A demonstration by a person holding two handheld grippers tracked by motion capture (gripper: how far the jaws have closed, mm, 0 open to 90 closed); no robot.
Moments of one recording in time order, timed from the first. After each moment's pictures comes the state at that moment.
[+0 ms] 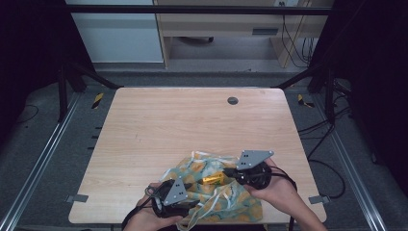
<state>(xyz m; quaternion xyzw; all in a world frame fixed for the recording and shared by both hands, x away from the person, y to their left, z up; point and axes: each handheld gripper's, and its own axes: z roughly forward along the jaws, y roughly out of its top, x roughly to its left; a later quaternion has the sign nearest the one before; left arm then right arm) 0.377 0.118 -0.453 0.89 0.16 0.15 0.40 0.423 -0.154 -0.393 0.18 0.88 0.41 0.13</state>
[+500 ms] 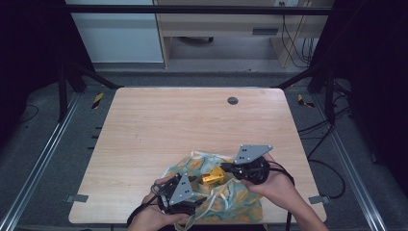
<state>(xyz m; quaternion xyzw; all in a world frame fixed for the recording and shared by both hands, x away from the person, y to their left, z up) 0.385 0.106 -0.447 0.88 0.14 0.18 0.42 0.429 -0.148 -0.381 0.18 0.88 0.43 0.13</state>
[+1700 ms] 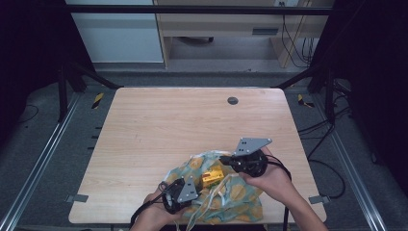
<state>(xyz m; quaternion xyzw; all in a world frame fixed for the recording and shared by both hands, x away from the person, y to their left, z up) 0.390 0.101 -0.465 0.92 0.12 0.15 0.34 0.448 -0.147 -0.382 0.20 0.86 0.44 0.14</state>
